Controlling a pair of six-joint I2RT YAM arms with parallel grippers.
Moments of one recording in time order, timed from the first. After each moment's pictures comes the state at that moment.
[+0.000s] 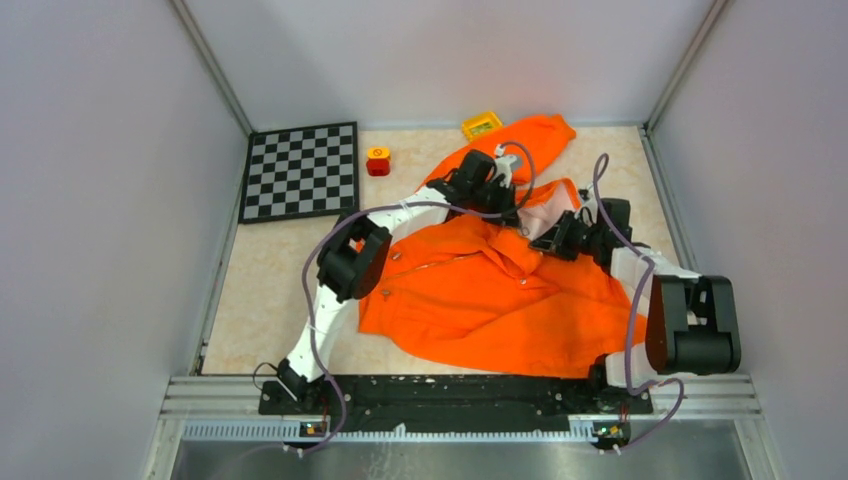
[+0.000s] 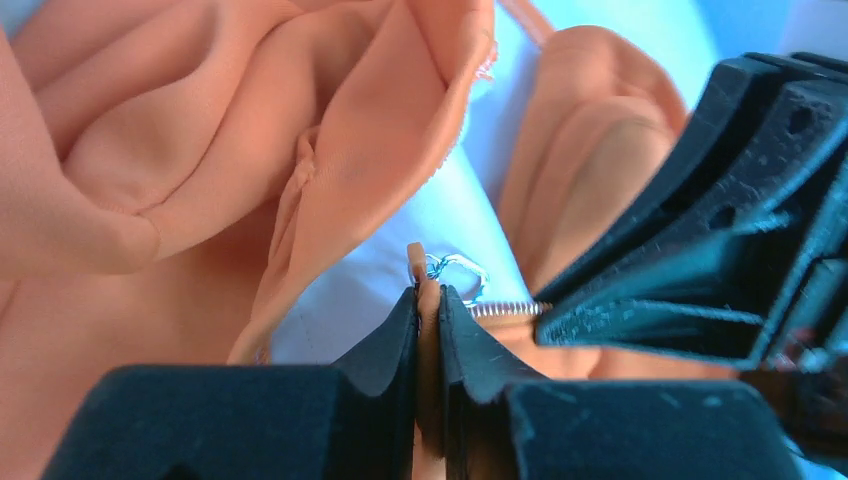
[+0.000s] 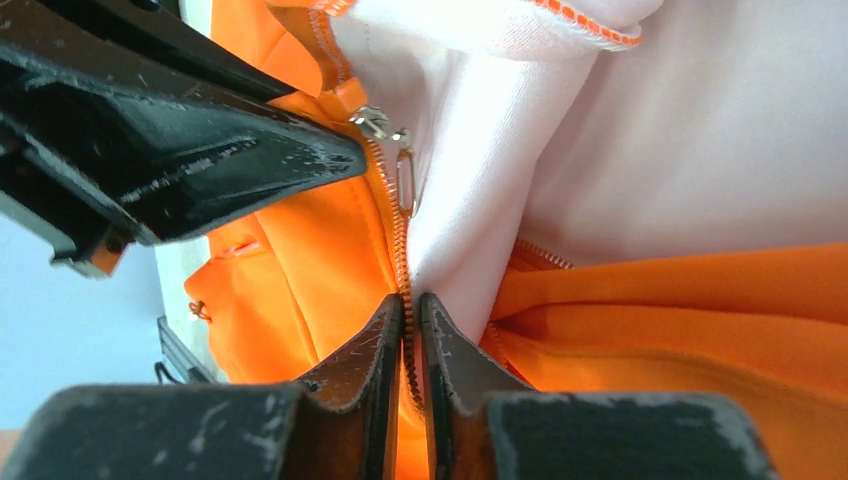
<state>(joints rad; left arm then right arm) -0.74 2.32 1.90 -0.24 0.44 -0.34 -0.02 1.47 0.64 0.07 -0.67 0.54</state>
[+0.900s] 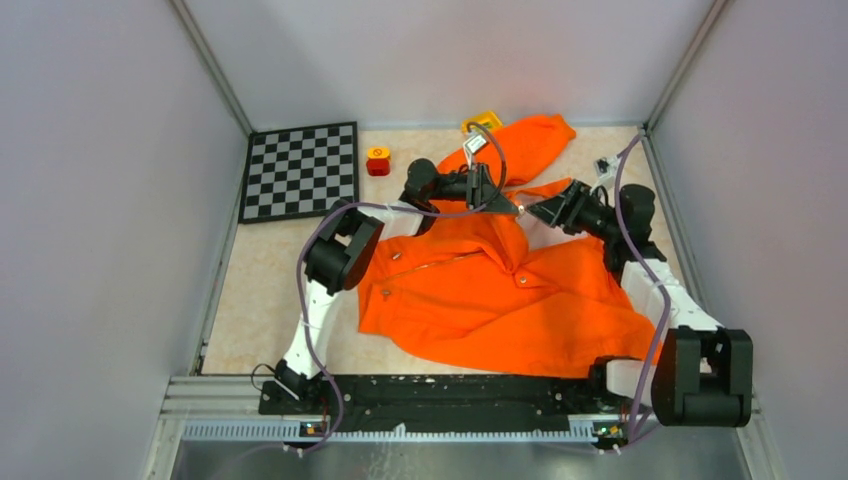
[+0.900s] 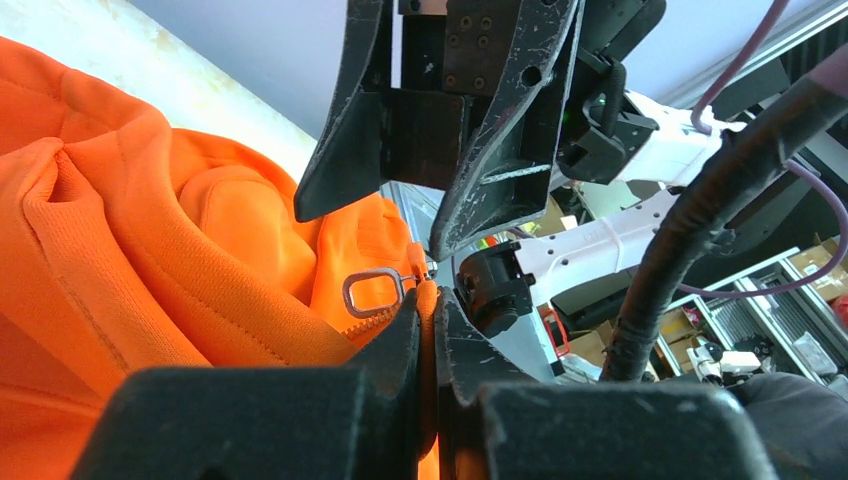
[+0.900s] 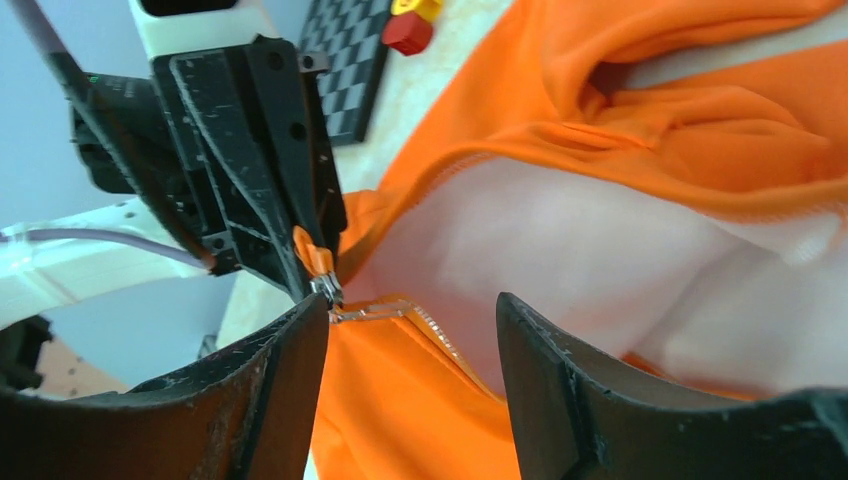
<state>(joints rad) -0.59 2.29 1.52 1.20 1.13 -1.29 -0.02 1.18 0.66 0.22 -0.71 0.61</state>
